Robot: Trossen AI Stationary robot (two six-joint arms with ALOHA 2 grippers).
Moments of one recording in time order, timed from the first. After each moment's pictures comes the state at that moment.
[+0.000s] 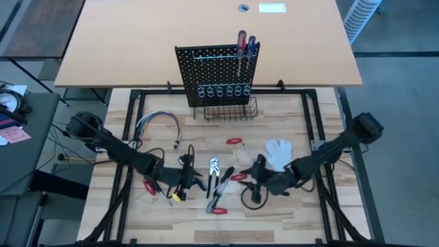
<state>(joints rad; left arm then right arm) -0.47 1.45 0.59 0.28 -0.42 0.03 0.52 1.52 0.77 0.18 0.60 0.47</state>
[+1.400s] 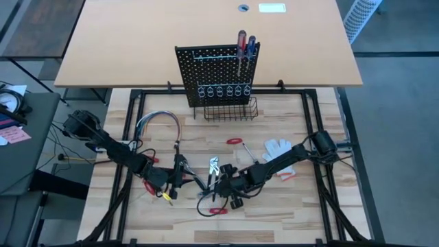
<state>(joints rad) -0.53 1.39 0.36 0.51 -0.50 0.02 0.35 2.07 1.29 -0.20 0.16 -0.01</state>
